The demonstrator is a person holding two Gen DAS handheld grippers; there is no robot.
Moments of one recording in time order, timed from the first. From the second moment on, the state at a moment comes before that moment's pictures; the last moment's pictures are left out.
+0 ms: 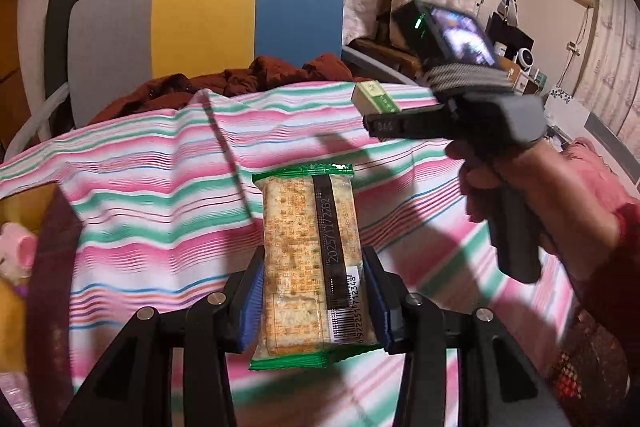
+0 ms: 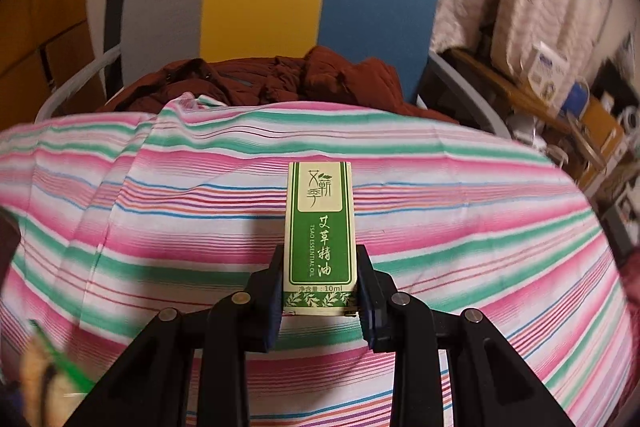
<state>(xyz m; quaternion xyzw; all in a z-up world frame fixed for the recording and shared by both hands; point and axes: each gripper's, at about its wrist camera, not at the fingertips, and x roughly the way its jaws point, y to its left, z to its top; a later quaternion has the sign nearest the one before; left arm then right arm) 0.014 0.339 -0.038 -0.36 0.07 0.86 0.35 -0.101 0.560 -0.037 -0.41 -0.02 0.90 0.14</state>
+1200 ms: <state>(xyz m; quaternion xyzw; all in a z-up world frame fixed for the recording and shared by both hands) 0.046 0.072 0.041 -0.29 -0.04 0.93 0.22 -0.044 0.303 0.041 -0.37 -0.08 0.92 -0.03</state>
